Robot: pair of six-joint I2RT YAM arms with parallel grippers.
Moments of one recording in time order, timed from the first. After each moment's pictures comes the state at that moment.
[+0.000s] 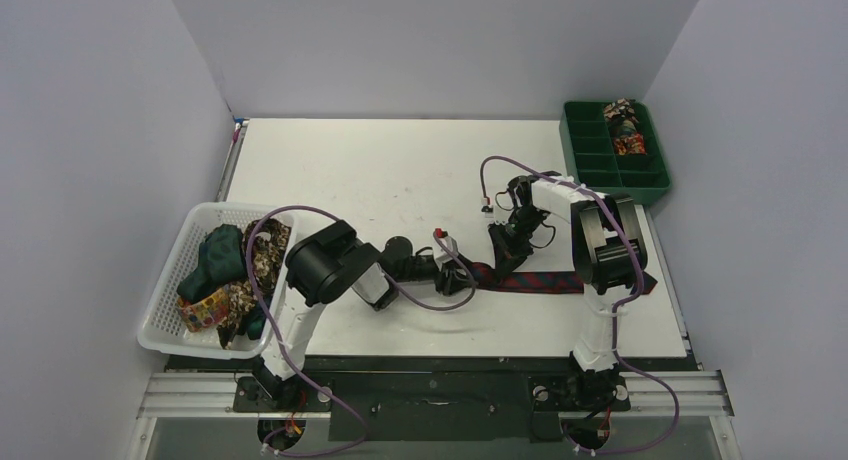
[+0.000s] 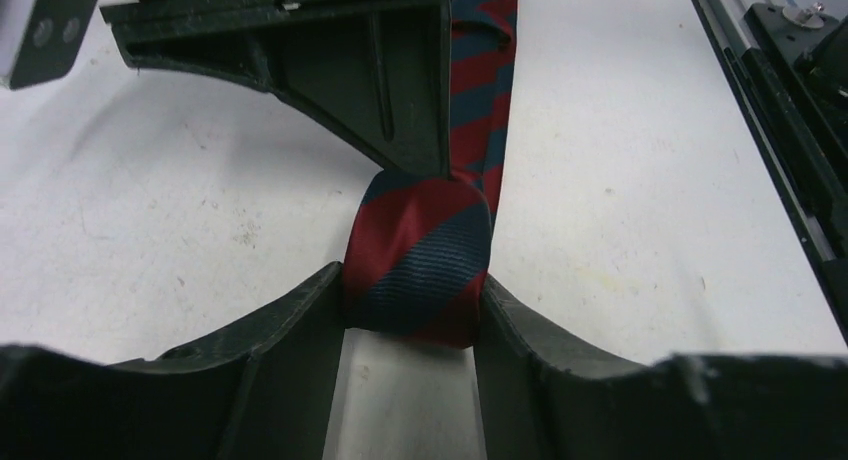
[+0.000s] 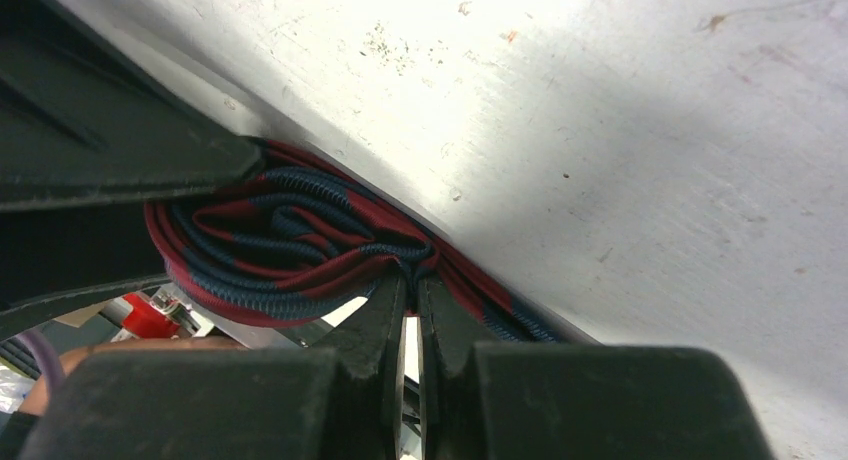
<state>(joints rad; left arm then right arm) -0.78 2.21 0.76 1.38 0.67 -0.09 0.25 2.03 1.34 -1.04 -0.49 -0.14</state>
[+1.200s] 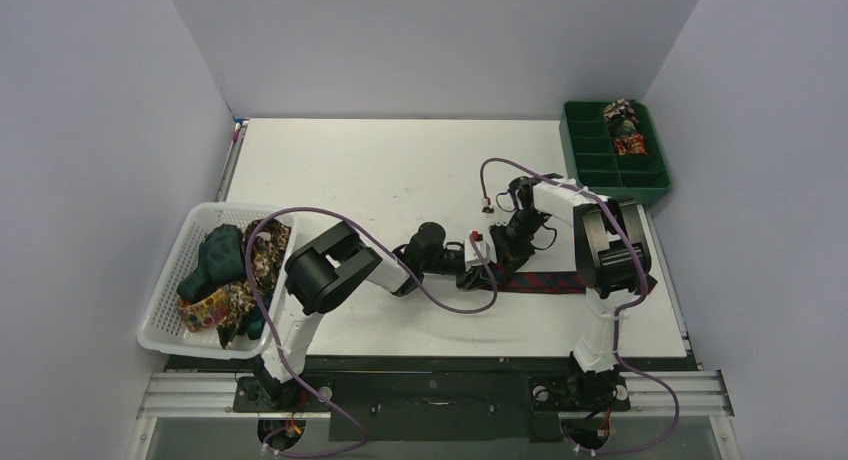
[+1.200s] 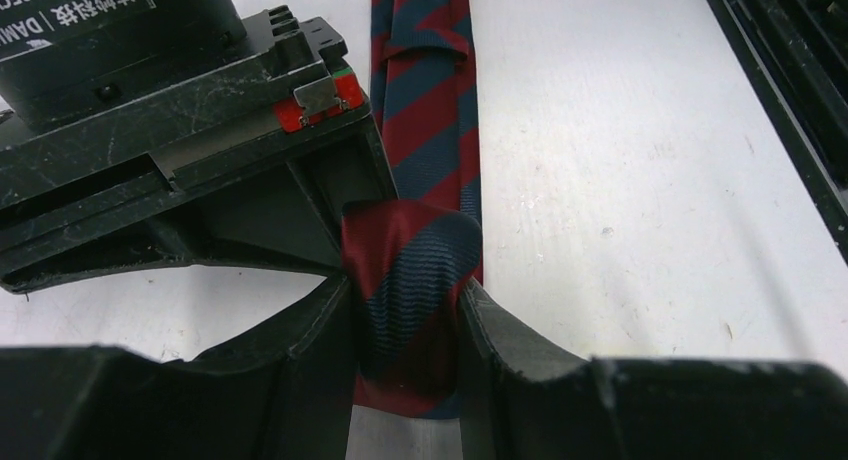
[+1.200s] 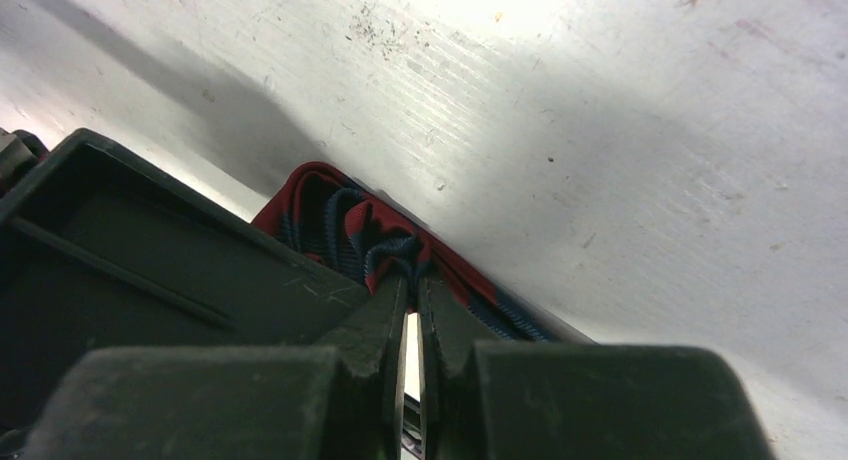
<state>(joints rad) -0.86 2.18 0.99 0.96 0.71 0.16 0.26 2.00 1.30 -1.01 -0.46 -0.16</state>
